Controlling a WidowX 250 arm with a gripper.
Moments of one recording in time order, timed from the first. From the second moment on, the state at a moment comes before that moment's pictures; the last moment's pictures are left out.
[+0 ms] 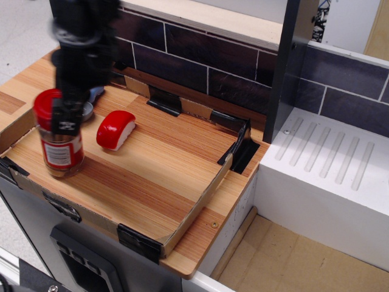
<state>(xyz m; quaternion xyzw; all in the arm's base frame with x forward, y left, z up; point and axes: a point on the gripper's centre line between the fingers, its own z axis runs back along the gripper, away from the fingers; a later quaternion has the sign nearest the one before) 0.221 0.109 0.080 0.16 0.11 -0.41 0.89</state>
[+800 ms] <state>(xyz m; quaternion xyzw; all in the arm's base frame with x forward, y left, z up) 0.220 0.055 0.051 0.13 0.13 -0.44 0.88</state>
